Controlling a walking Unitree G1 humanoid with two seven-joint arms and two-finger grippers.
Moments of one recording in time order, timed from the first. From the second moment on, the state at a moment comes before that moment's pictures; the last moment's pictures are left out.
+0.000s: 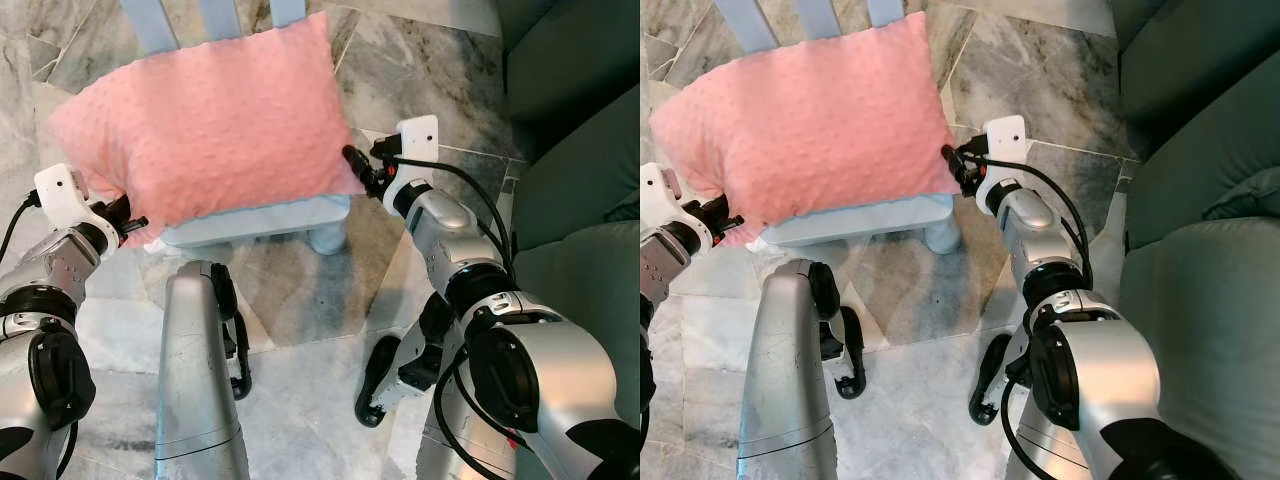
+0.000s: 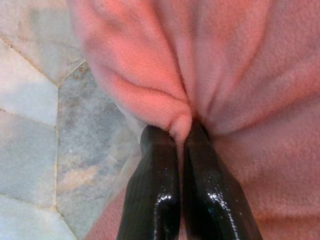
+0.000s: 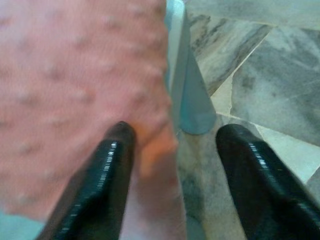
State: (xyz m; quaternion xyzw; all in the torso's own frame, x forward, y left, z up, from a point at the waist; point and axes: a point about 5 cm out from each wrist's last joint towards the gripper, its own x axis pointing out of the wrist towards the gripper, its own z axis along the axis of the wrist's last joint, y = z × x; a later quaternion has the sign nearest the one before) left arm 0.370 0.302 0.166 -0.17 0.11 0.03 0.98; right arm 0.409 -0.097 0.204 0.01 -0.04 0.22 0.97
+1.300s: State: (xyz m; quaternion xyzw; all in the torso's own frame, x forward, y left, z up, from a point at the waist) left arm 0.374 0.288 0.161 -0.17 0.13 0.00 0.98; right arm 0.393 -0.047 0.175 0.03 0.01 0.31 0.95
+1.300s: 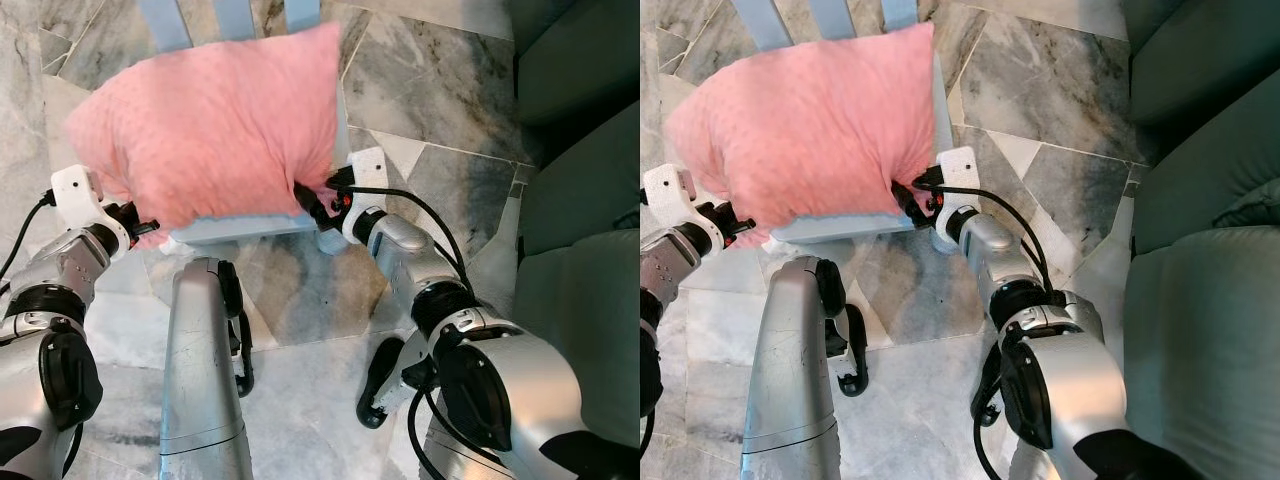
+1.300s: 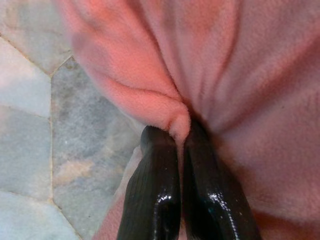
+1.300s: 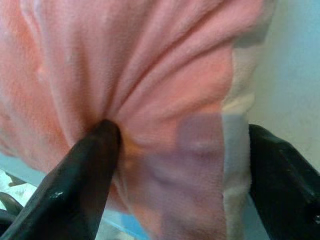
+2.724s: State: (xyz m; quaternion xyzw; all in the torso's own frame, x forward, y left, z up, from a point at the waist) left arm 0.370 0.243 0.160 -0.04 -0.08 0.00 1.00; right arm 0.369 -0.114 0.127 0.04 -0.02 0.25 0.97
